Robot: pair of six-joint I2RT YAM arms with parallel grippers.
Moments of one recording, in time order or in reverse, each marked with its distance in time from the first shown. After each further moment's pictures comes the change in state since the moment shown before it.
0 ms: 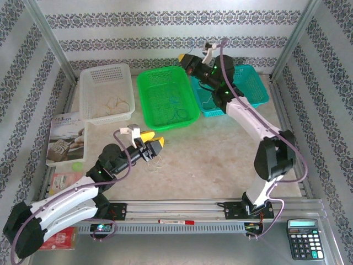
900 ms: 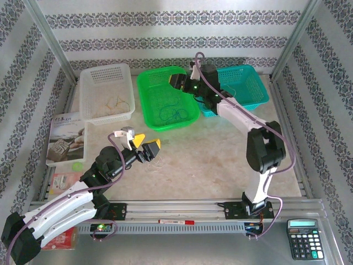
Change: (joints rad) left arm 0.000 -0.097 -0.002 -0.194 -0.107 -0.018; right arm 0.031 0.057 -0.047 -0.238 0.018 -0.254
